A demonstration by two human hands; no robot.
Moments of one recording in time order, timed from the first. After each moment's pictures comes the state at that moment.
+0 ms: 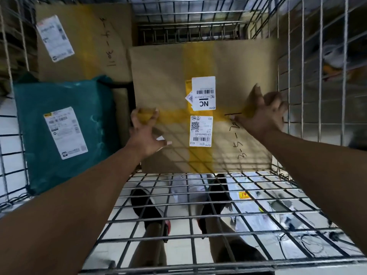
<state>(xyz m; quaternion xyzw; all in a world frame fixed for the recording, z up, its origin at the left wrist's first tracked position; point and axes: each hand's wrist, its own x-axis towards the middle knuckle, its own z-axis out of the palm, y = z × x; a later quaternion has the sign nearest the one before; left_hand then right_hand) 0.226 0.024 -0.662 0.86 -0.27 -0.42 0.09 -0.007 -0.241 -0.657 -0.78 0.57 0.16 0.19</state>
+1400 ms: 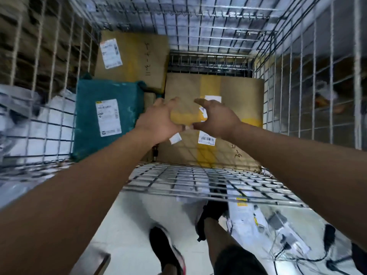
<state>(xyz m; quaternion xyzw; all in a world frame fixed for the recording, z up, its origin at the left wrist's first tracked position) 0.214 0.017 -0.496 0.87 -0.35 -0.33 0.09 0.088 -0.145 -0.518 -0.90 0.26 0.19 0.31</state>
